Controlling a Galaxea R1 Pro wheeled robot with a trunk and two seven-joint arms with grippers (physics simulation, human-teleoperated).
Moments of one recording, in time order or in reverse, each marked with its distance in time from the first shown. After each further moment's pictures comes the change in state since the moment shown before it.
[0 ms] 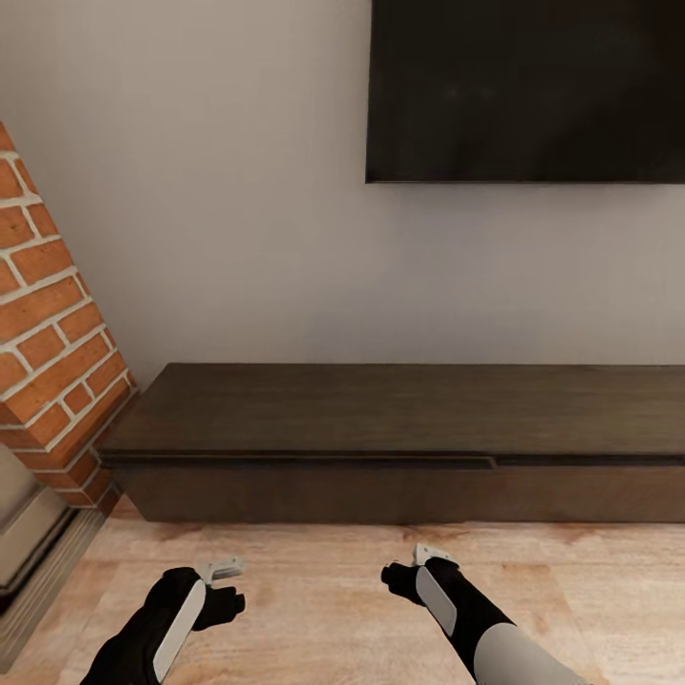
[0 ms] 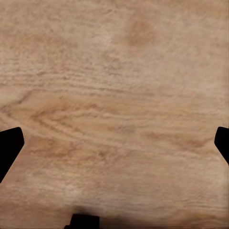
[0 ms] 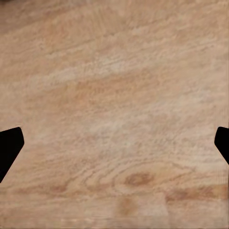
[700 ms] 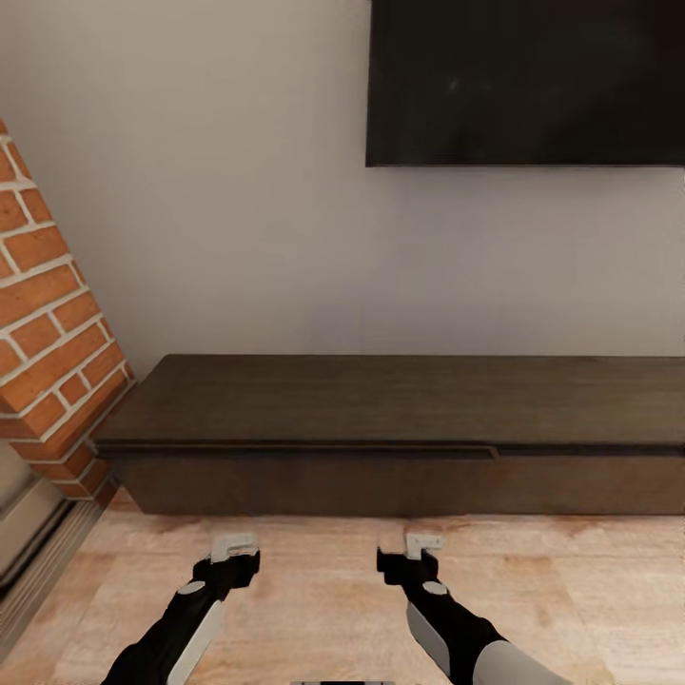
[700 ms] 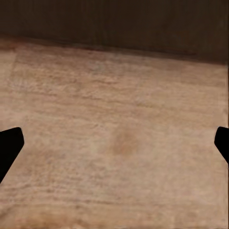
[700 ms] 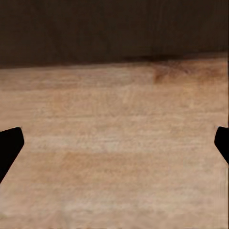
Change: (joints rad) left arm 0.000 0.002 -0.160 0.075 -0.003 -0.579 0.007; right arm 0.018 -0.007 0.317 0.069 0.026 -0.481 0.001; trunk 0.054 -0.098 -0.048
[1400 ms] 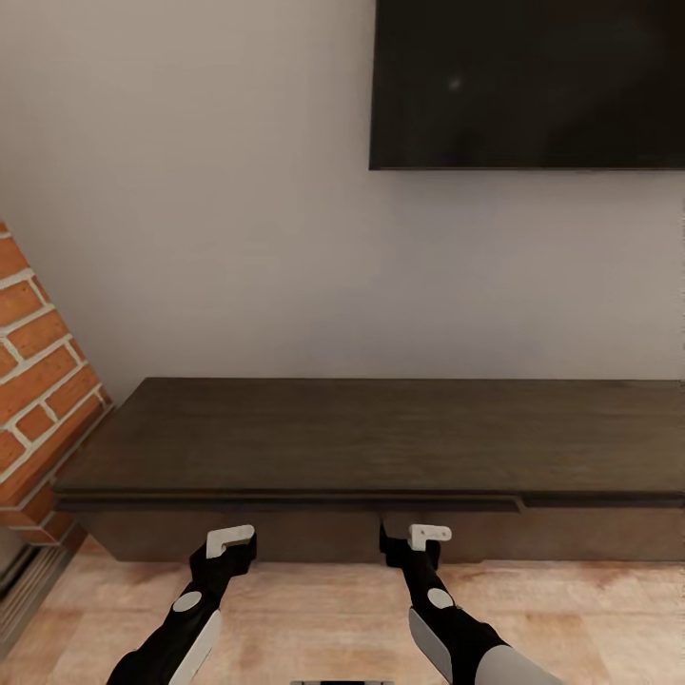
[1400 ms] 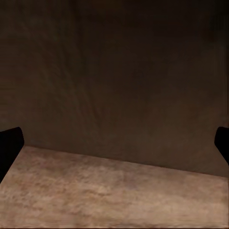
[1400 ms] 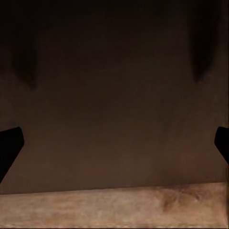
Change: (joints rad) left arm 0.001 -0.001 -0.004 0.055 -0.012 -0.274 0.002; right arm 0.008 -0.004 0.009 0.014 0.009 -0.285 0.007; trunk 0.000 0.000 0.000
